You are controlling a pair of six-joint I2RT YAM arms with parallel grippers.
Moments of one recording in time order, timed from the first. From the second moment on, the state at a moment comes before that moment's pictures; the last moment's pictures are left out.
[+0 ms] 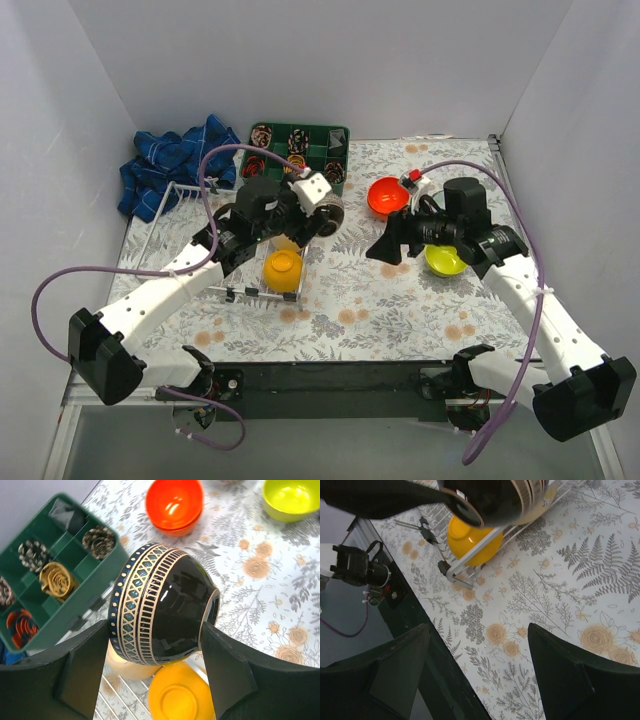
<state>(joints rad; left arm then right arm) -0.66 1.26 1.13 -0.25 0.13 0.29 0.39 1.05 1.02 -0.56 -0.69 0.13</state>
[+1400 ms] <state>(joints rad) -1.15 1.26 0.86 0.08 -0.22 0.85 0.44 1.48 1.30 -0.83 -1.01 -0.24</state>
